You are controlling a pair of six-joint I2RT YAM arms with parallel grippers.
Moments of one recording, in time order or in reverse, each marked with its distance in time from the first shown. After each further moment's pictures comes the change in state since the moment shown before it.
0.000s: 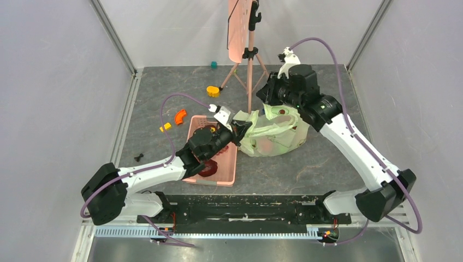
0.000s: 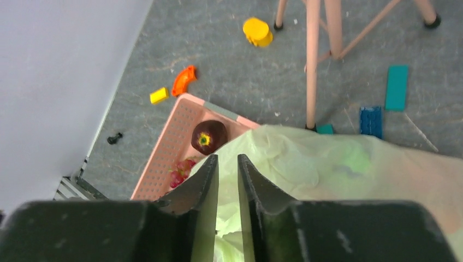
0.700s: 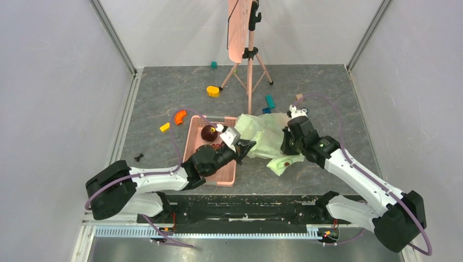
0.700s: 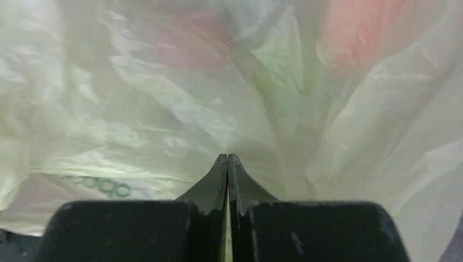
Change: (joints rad) left arm -0.104 0.036 -0.147 0.166 -0.002 0.045; right arm 0.037 -0.255 -0.615 -0.121 0.182 0.040
